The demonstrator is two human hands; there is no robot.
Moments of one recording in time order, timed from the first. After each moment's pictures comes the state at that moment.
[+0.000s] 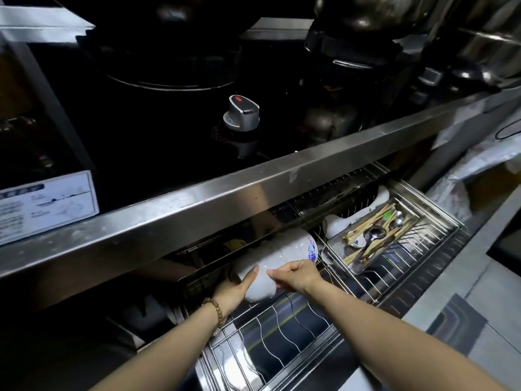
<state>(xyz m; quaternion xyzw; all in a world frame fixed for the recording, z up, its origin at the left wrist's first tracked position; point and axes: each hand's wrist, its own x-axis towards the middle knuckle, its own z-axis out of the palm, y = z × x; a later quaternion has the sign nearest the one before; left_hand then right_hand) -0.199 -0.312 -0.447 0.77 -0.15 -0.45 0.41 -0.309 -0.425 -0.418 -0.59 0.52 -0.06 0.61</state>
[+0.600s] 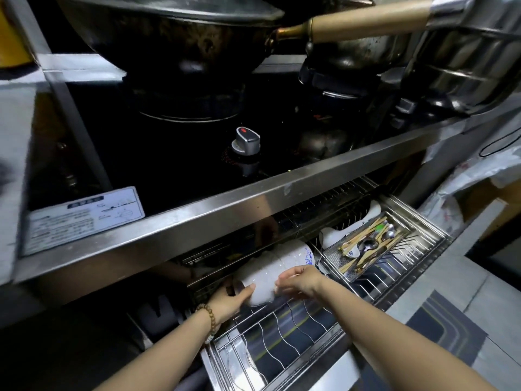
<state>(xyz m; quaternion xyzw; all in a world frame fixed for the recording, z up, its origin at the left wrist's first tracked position) -0.197 -0.283 -0.409 0.77 -0.20 -0.48 0.38 -0.325 -0.420 -0.374 -0.57 0.50 0.00 0.65</state>
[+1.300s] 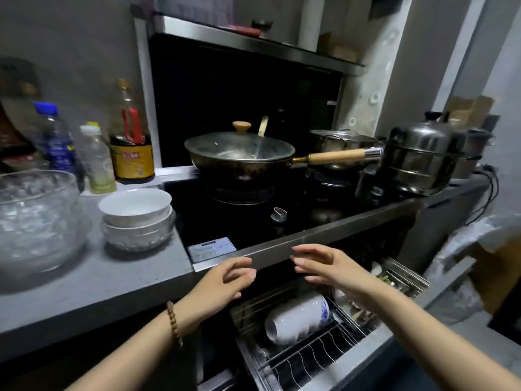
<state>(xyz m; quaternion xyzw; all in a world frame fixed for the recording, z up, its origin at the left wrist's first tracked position) -0.194 -0.118 -0.169 0.66 -0.41 -0.33 0.53 -0.370 -0.276 -0.129 -0.75 0.26 -0.16 0.59</state>
